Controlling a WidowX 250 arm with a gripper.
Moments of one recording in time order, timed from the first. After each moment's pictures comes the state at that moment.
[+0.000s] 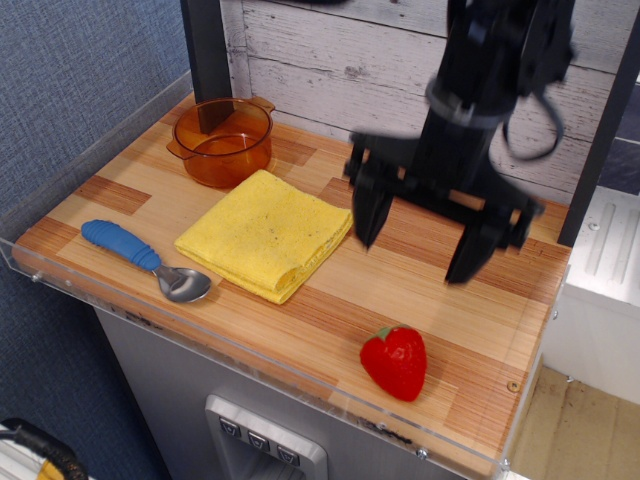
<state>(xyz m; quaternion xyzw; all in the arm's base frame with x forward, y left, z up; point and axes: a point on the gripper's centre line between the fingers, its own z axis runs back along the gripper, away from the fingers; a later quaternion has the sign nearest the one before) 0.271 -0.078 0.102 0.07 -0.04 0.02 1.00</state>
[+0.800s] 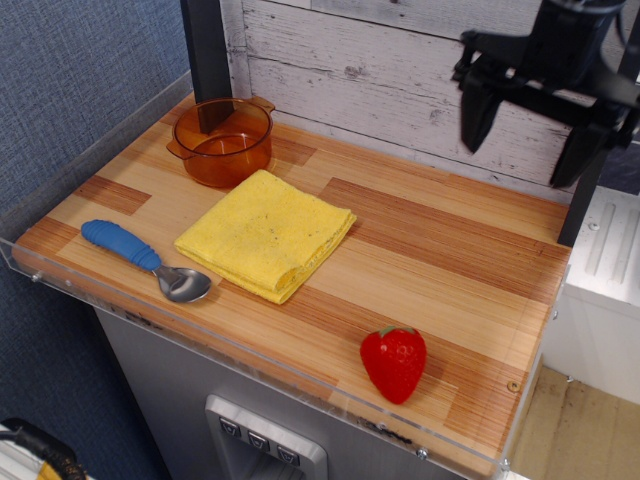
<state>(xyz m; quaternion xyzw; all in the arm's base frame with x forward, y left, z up) 0.345 -0.114 0.128 0.04 -0.09 -0.05 0.99</state>
